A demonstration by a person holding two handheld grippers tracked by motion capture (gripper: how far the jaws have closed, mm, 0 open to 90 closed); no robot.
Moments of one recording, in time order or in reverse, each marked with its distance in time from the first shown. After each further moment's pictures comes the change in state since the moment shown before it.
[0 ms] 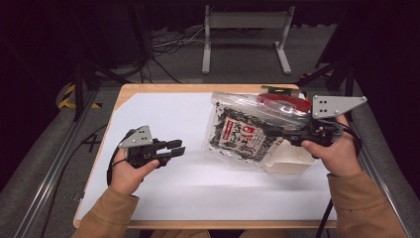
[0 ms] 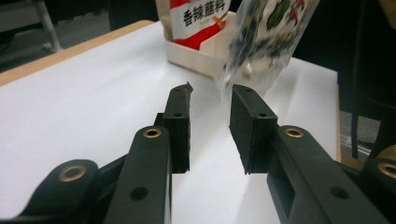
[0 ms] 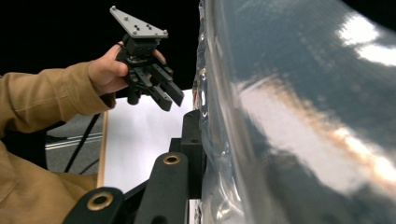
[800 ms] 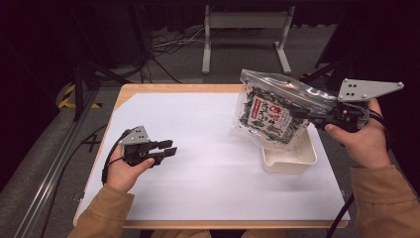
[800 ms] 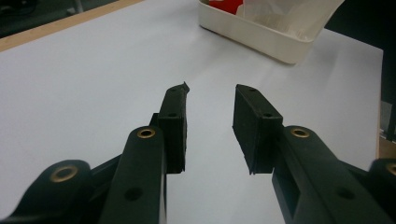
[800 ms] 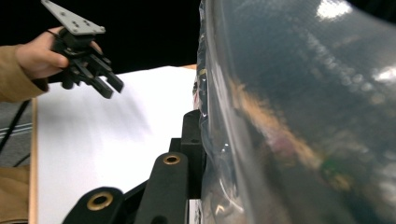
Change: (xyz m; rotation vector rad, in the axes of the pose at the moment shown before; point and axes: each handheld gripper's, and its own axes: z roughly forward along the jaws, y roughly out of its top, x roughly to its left) left arm 0.019 -0.016 -0.004 0.103 0.090 -0.052; right arm -0.022 0.015 -0.046 0.086 -0.230 -0.020
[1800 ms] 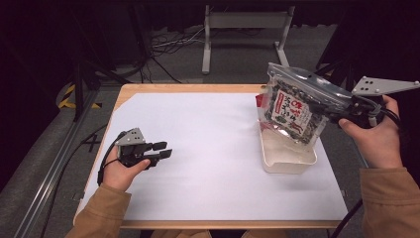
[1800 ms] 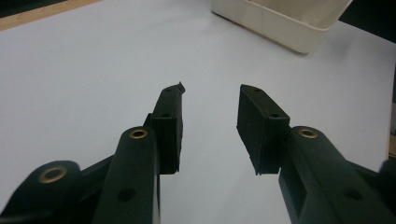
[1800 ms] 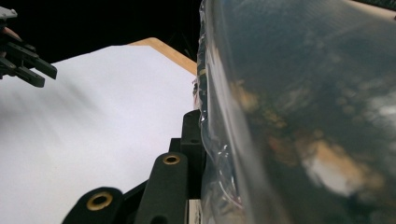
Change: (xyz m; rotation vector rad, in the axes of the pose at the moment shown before) left arm 0.009 -0.012 -0.005 0.030 0.024 -0.037; right arm -0.023 -0.020 -0.023 0.105 -0.204 0.136
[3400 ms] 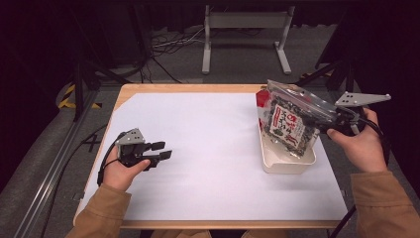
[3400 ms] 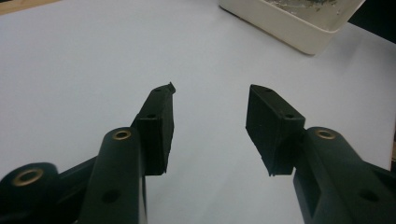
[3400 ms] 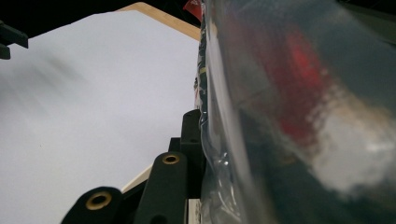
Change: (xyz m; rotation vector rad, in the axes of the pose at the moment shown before) left arm 0.003 -0.003 0.002 0.009 0.016 -0.039; right arm -0.009 -0.045 0.032 0.105 -0.004 0.105
